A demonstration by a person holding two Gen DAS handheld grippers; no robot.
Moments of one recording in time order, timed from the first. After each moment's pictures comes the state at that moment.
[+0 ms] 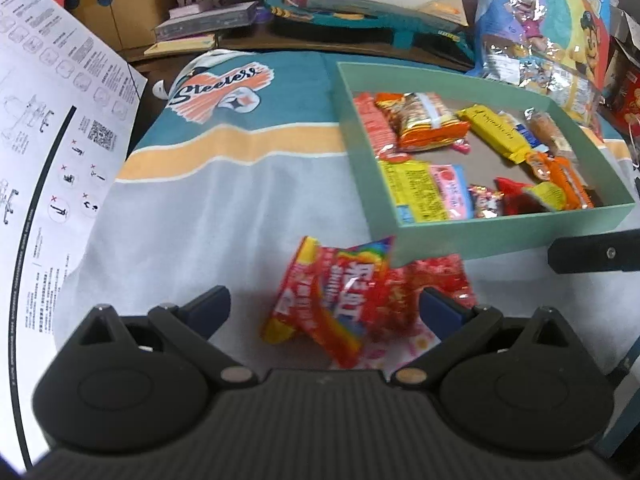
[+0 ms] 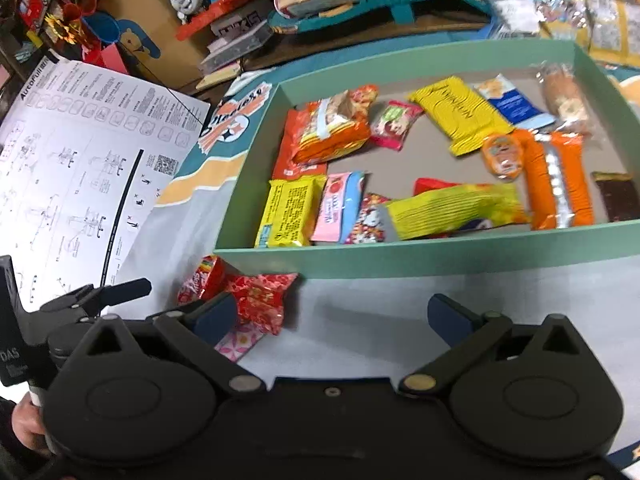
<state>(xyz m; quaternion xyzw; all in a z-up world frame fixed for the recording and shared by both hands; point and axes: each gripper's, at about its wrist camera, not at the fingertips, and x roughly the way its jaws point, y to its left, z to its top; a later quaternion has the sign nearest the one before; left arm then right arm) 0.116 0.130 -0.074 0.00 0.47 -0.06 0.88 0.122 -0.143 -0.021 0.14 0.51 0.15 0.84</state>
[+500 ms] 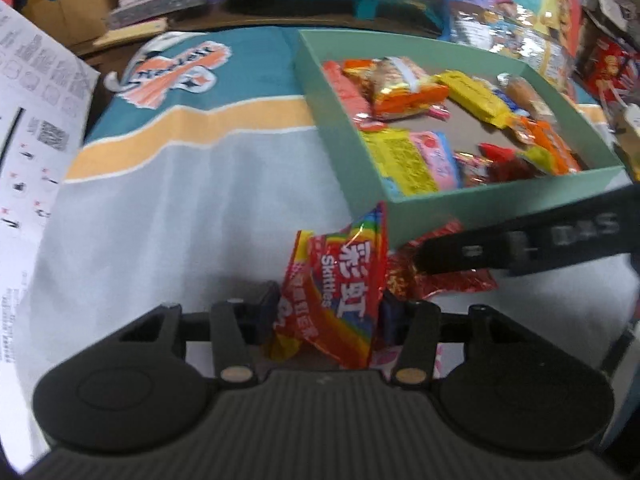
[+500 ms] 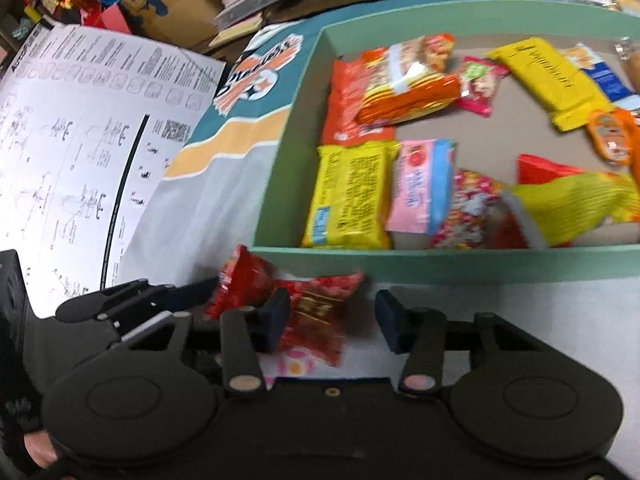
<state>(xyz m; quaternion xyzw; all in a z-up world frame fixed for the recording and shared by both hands) 0.129 0.125 -0.102 0.01 0.49 -0.14 0.86 0.161 -0.067 -0.056 0.13 0.55 0.18 0.81</state>
